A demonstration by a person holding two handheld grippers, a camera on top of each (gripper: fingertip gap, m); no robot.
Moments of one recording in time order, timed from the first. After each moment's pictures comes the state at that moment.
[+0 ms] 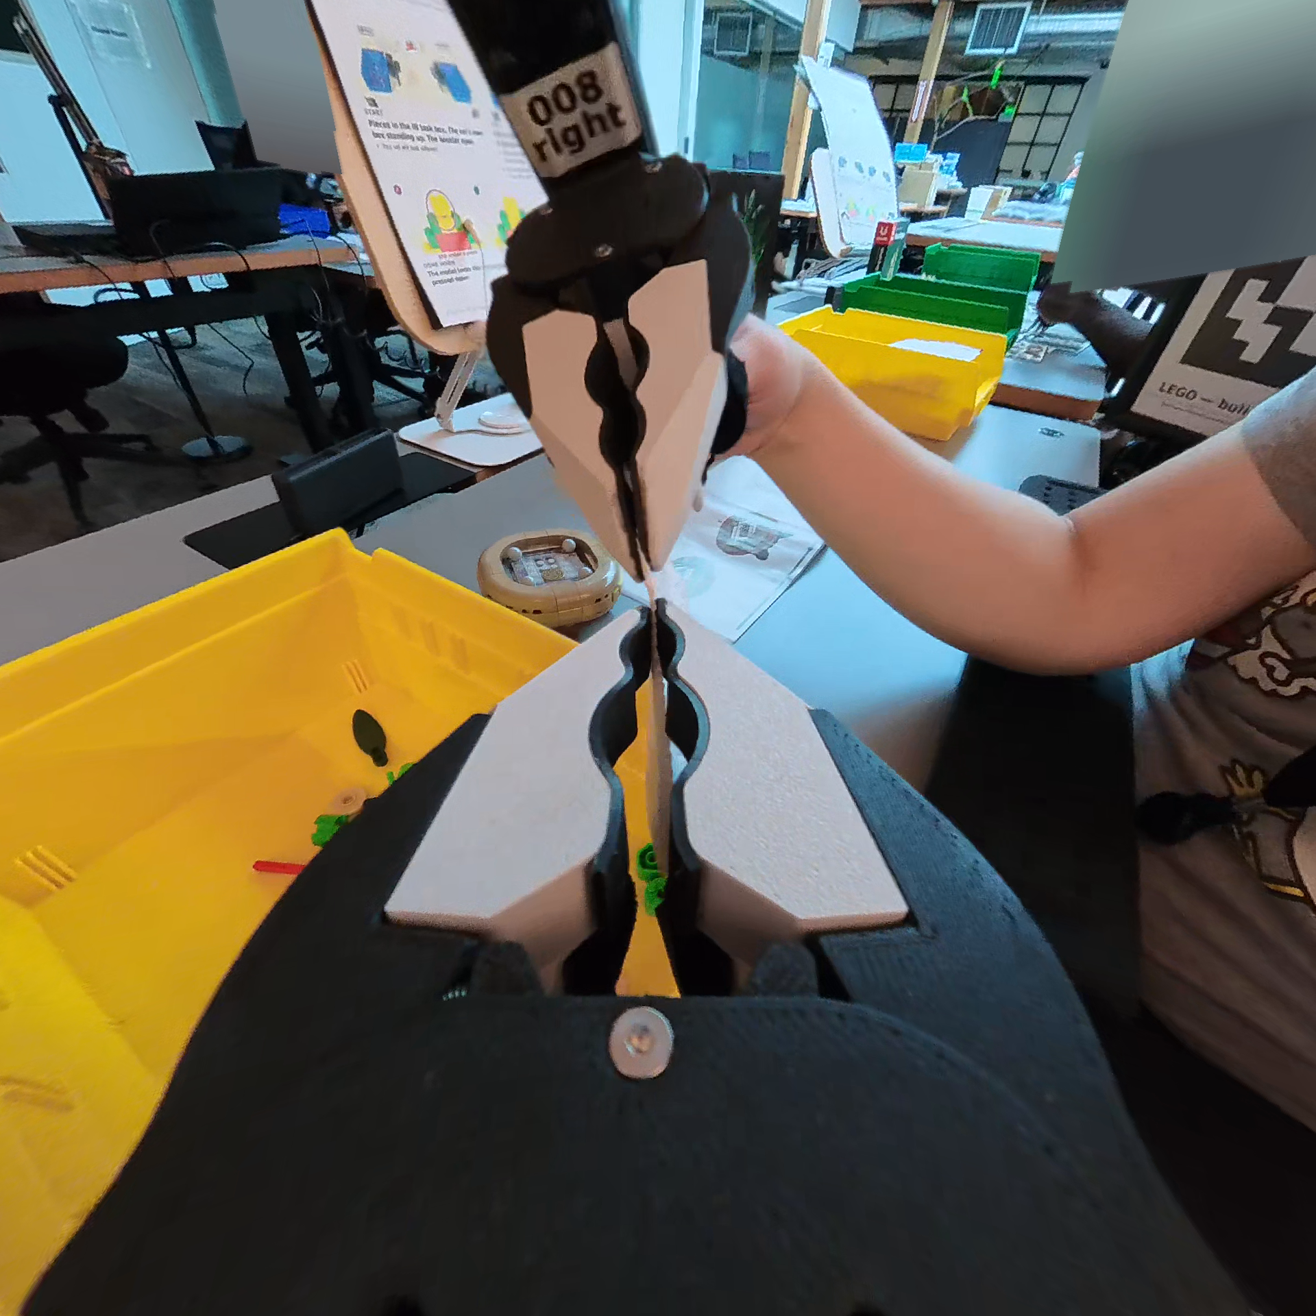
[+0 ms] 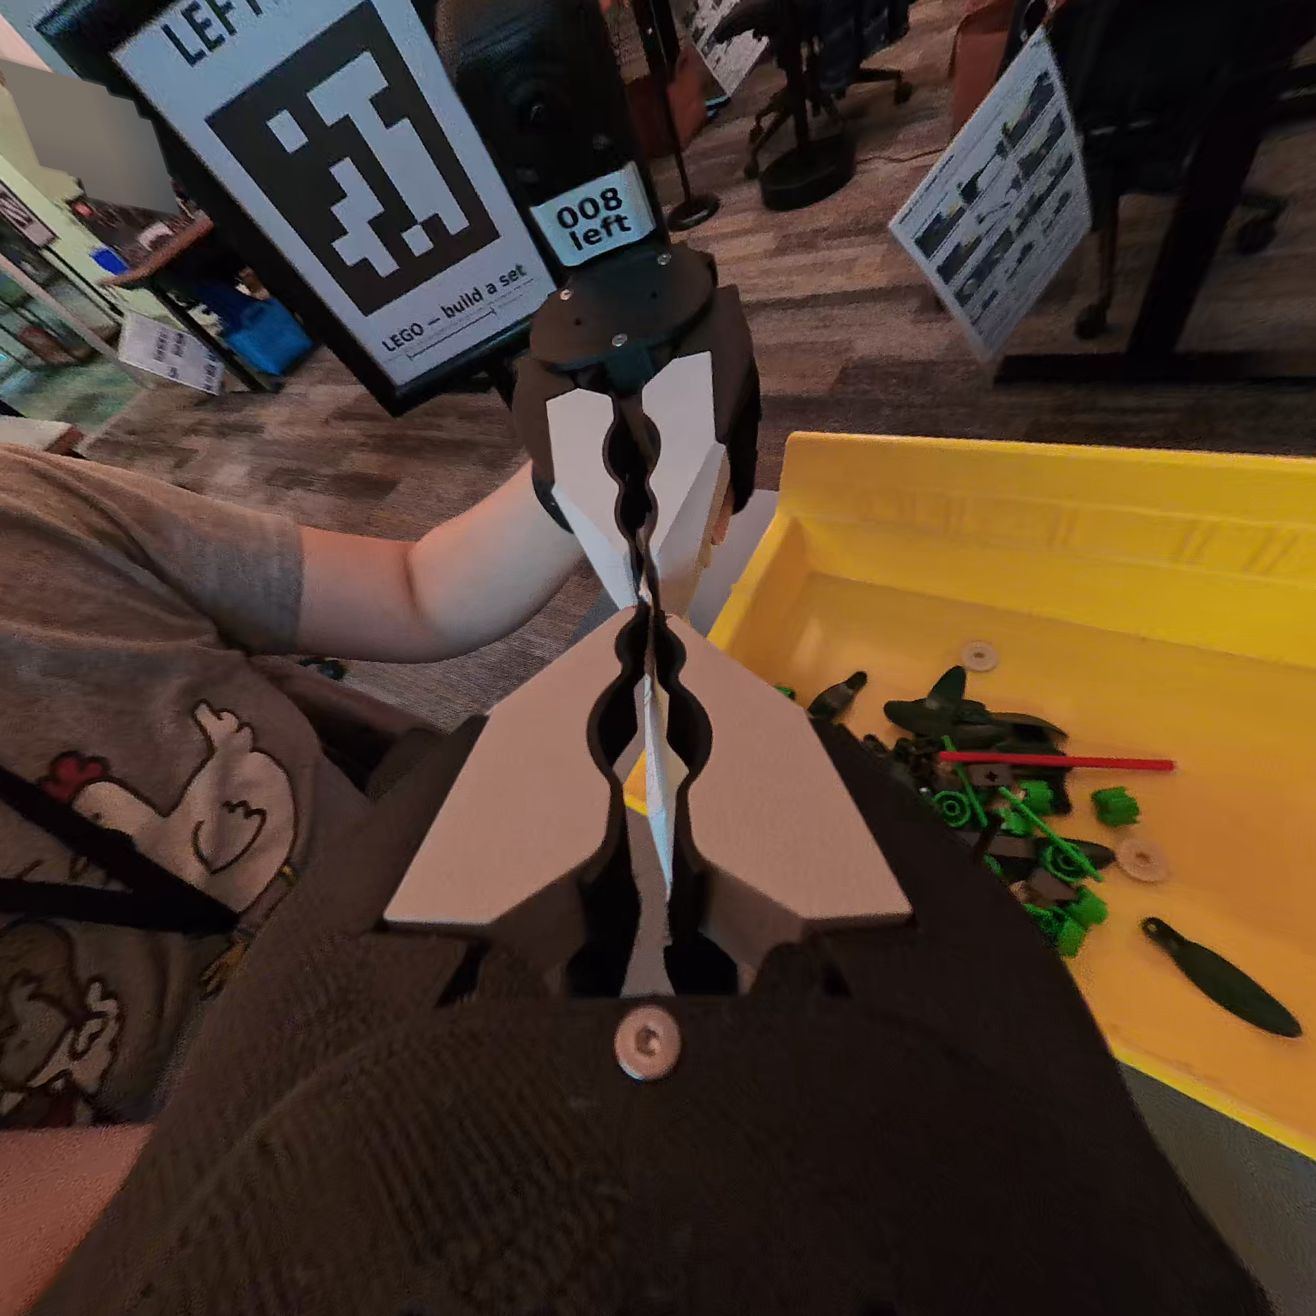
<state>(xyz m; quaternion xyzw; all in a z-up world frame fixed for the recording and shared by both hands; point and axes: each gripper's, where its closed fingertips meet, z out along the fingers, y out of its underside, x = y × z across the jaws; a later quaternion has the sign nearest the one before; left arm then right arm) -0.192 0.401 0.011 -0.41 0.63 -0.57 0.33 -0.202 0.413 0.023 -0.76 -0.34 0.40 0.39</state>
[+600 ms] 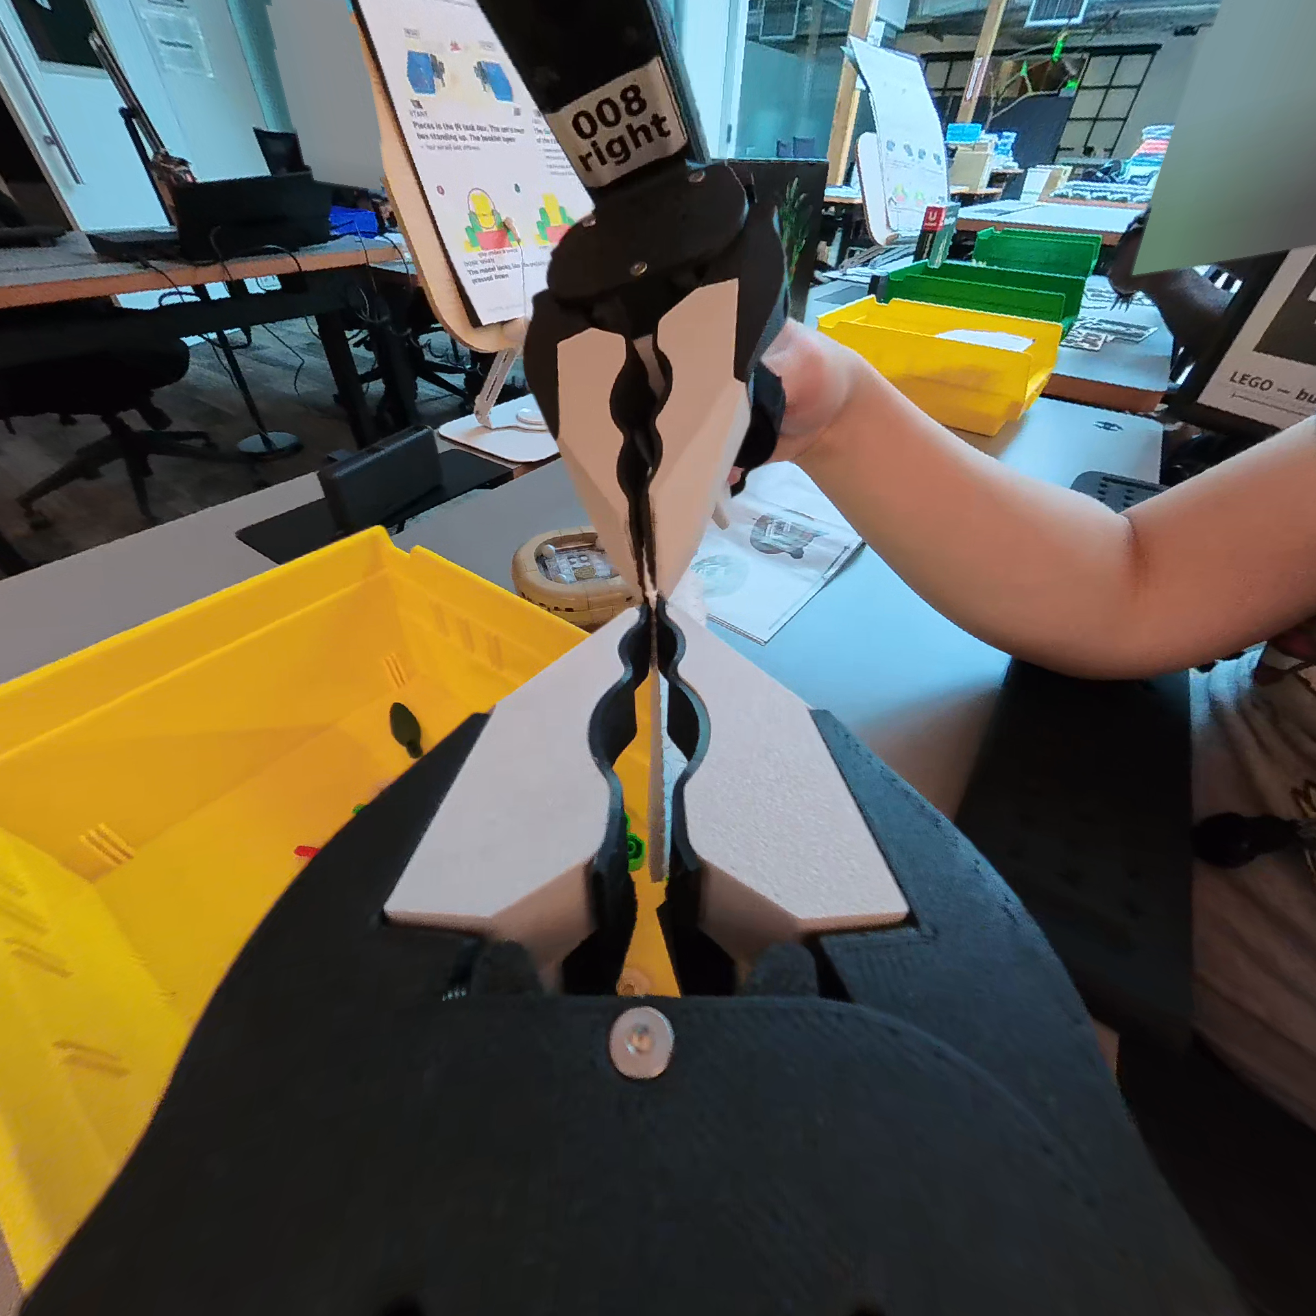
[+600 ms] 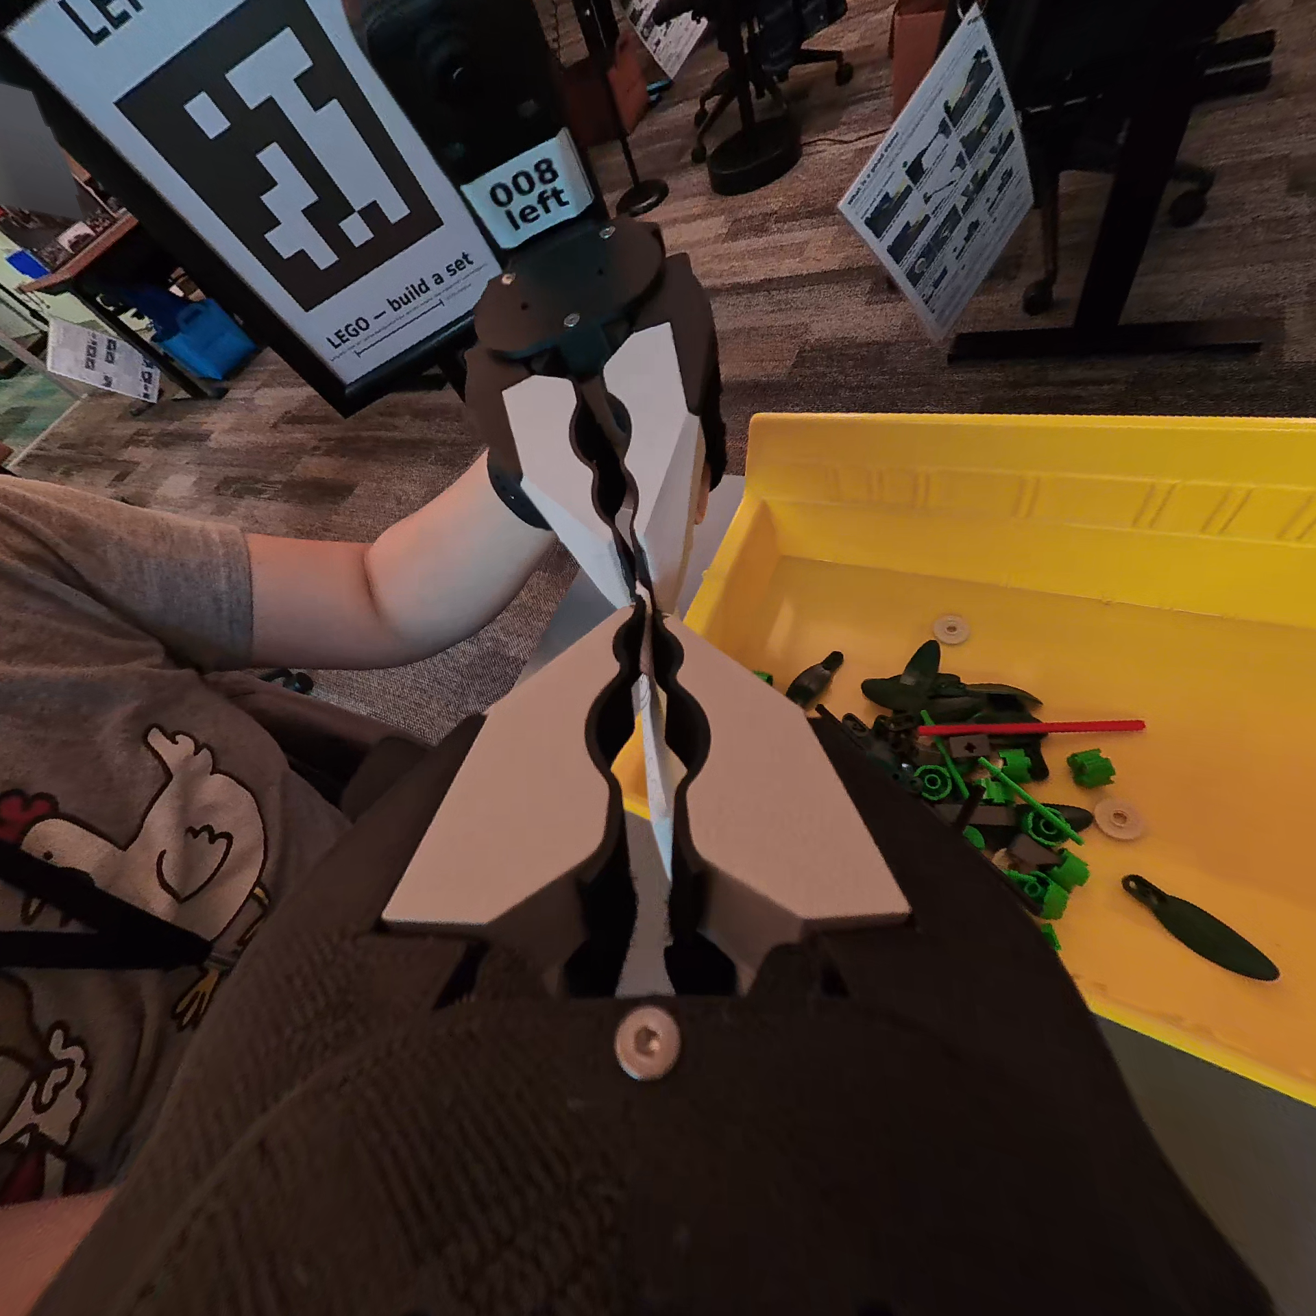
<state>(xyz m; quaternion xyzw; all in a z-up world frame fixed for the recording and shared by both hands) -0.187 0.407 0.011 -0.43 0.63 -0.55 0.35 -0.200 0.418 0.014 -0.78 -0.32 0.38 0.39</state>
